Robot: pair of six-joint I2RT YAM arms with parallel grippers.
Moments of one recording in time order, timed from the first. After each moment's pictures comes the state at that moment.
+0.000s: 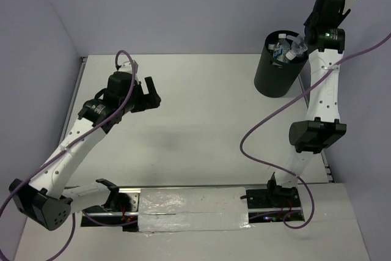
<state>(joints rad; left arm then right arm) -0.45 1.12 1.20 -0.68 -0.14 -0.54 -0.13 1.81 2.30 -0.74 0.52 0.28</state>
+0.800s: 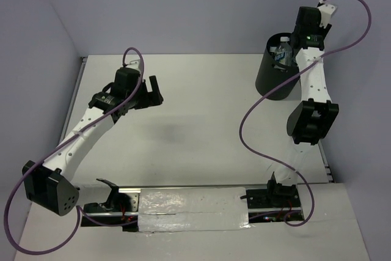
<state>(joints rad) -0.39 1.27 1.19 -0.61 -0.07 -0.50 -0.13 1.95 2.11 -0.57 0.67 0.17</state>
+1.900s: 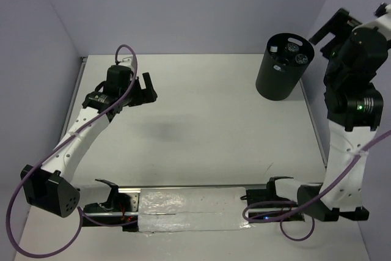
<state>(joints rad) -0.31 1.25 1.19 -0.59 -0.03 -0.45 0.00 1.25 2.04 -0.78 0.51 0.28</state>
